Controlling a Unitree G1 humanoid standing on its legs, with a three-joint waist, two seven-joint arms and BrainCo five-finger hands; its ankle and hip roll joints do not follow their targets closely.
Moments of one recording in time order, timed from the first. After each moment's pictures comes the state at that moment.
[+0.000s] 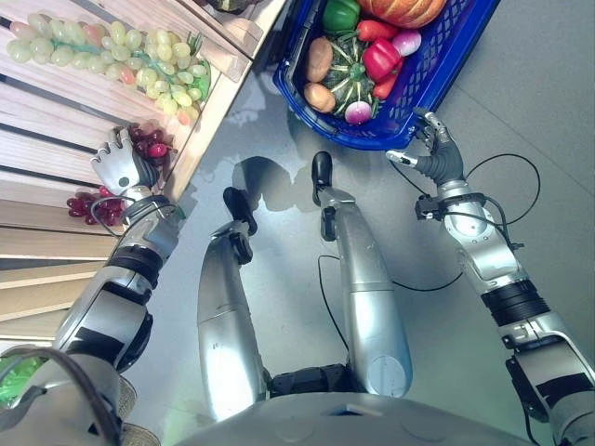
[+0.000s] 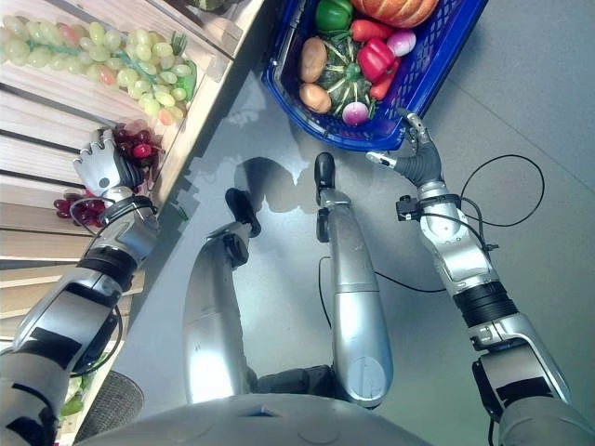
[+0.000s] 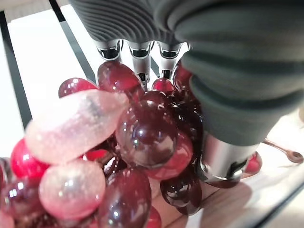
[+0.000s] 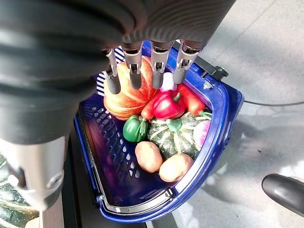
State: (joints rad) left arm -0.68 0.58 -0.43 0.89 0.28 0.32 0.84; right arm -0.40 -0.61 0.28 0.22 0.29 -0.13 -0.22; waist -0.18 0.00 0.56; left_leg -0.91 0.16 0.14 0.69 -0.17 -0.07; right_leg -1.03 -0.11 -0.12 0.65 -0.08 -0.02
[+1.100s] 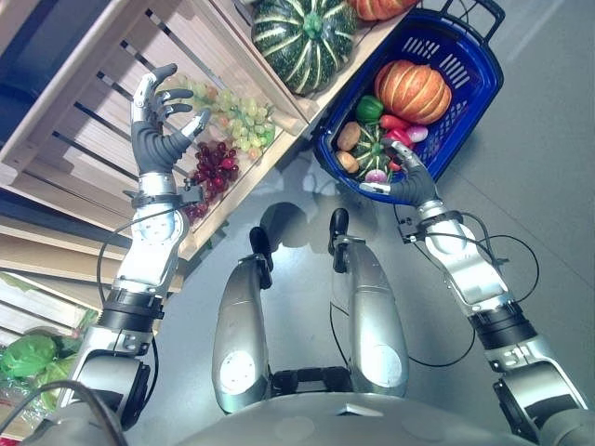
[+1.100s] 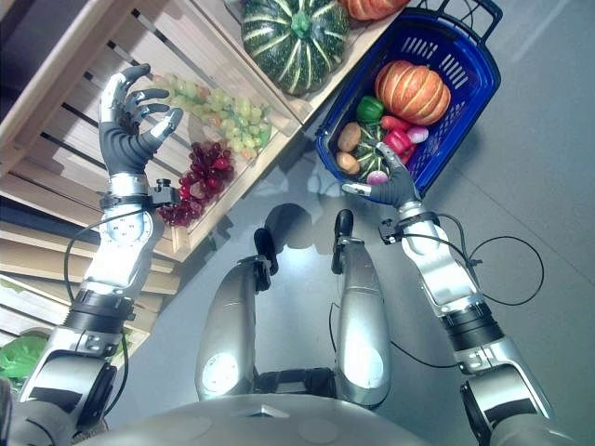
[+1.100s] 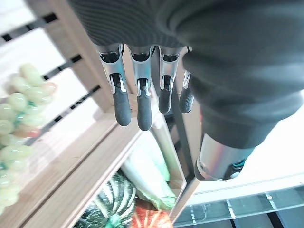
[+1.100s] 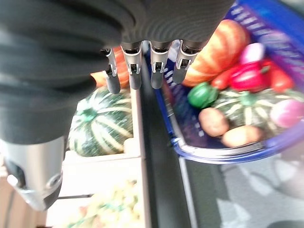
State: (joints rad) left arm -0.36 0.51 -0.12 0.09 -0.15 -0.32 0.42; right arm -0.32 -0.51 0.28 0.03 0.05 0.12 -0.12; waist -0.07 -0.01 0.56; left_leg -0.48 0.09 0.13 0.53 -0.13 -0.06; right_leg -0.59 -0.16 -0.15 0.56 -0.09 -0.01
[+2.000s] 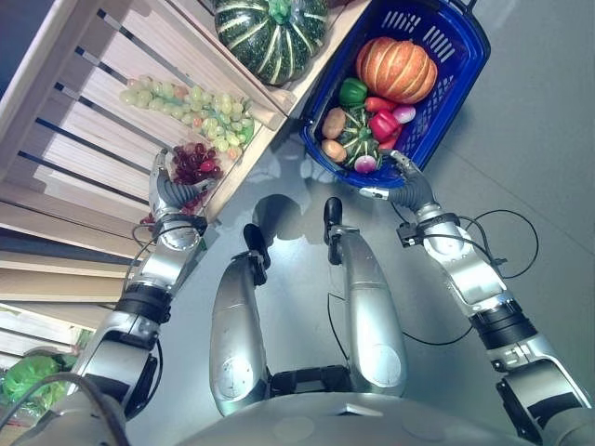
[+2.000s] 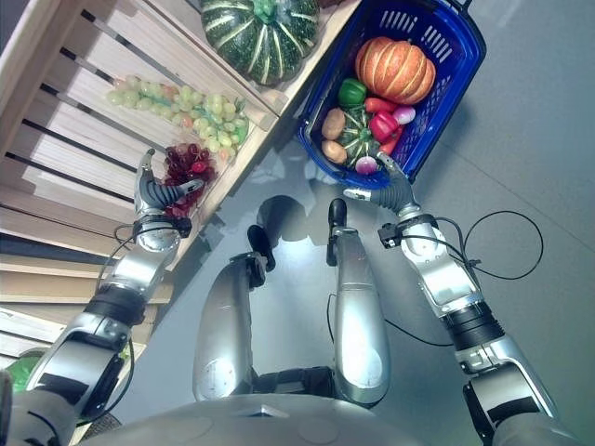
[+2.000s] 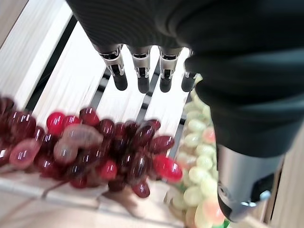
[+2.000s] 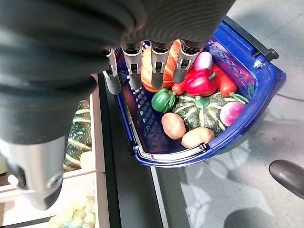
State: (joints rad) left arm -0.45 0.47 -0.27 0.52 -0.10 0.11 0.60; right arm -0.31 -0.54 0.29 0.07 0.10 0.14 -0.15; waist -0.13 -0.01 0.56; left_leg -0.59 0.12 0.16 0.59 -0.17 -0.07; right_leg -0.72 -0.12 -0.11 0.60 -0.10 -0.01
